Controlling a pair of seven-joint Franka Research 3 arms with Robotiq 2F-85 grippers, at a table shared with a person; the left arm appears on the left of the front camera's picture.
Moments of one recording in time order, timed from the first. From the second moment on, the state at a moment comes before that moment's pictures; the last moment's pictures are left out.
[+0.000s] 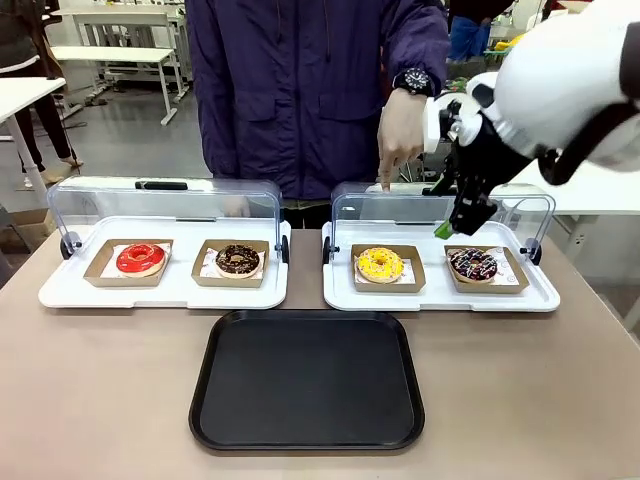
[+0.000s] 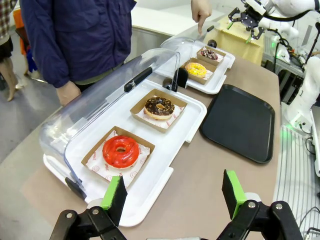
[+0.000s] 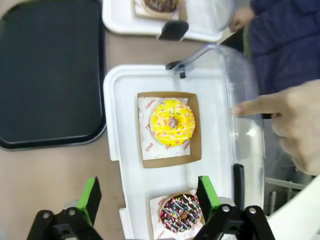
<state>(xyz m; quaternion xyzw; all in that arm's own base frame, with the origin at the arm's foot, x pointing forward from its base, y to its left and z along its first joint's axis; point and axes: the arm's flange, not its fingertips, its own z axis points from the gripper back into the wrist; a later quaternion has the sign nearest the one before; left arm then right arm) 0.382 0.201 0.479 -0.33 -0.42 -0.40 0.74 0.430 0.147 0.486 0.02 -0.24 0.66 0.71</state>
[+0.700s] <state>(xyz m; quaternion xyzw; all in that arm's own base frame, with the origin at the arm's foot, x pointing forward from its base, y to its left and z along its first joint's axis) 0.382 0.201 0.479 -0.33 -0.42 -0.40 0.74 0.426 0.184 0.410 -0.04 -0.20 0.68 0.70</state>
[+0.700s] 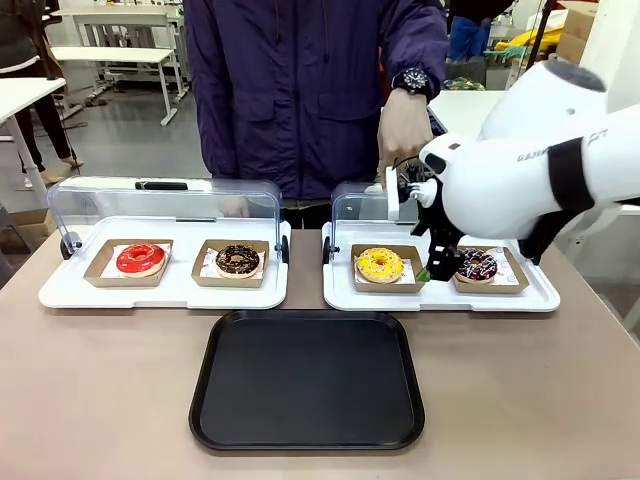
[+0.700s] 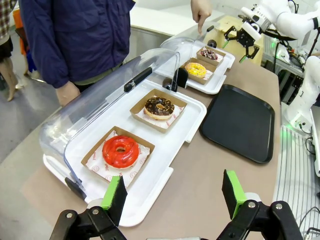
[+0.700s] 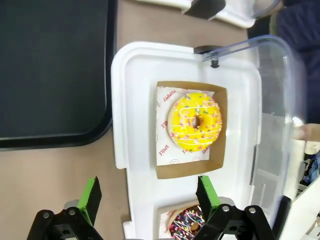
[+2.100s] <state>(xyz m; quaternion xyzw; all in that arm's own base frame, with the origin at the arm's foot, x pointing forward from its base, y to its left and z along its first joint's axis) 0.382 0.201 0.479 -0.33 -0.42 -0.40 0.74 0.461 0.174 0.329 -0.09 -0.18 0.68 0.71</state>
